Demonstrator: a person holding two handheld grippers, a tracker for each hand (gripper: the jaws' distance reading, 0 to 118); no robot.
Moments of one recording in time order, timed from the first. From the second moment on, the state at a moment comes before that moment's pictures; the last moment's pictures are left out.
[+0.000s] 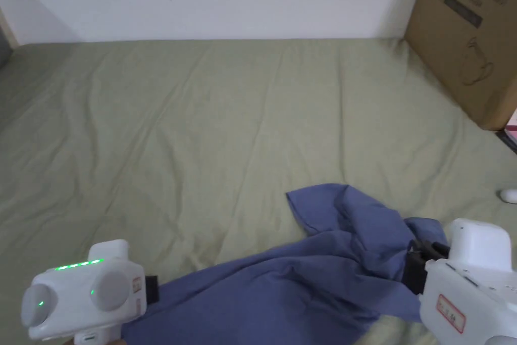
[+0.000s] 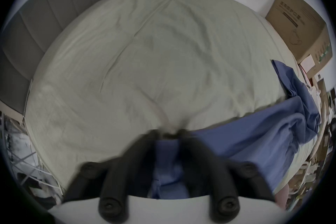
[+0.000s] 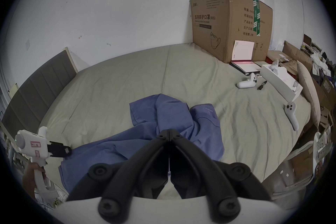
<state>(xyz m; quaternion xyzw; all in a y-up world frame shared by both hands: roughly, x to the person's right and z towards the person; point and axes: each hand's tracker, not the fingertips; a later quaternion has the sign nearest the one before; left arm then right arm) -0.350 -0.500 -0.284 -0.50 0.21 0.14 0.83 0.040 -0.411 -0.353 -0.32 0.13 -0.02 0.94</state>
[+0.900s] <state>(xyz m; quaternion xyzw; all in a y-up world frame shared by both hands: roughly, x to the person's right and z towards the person) -0.348 -0.437 -0.296 -0.44 0.18 0.13 0.87 0.014 -0.498 -0.617 -0.58 0.17 0.05 0.80</state>
